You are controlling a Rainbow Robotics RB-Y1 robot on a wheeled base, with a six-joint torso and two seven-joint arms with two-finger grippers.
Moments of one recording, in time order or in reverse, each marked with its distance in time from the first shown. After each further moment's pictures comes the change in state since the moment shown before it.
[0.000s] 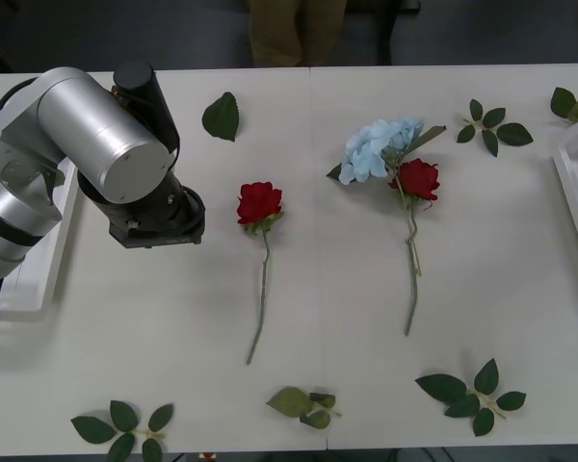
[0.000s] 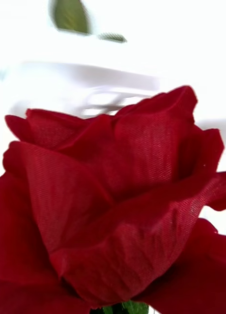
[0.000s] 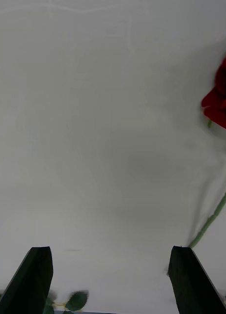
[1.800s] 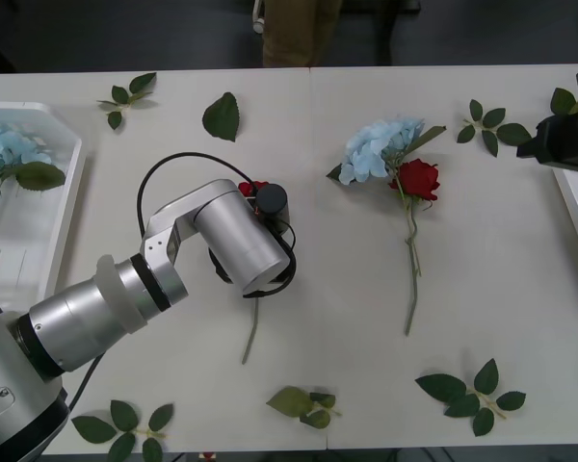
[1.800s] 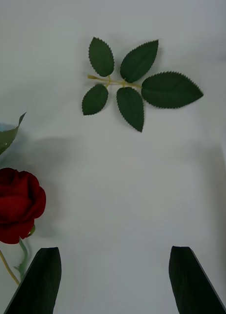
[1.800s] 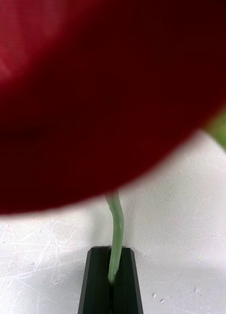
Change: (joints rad) right arm 0.147 0.137 -0.137 -0.595 -0.047 0.266 -0.614; left arm -0.012 -0.288 -0.322 0.377 -0.330 -0.444 0.061
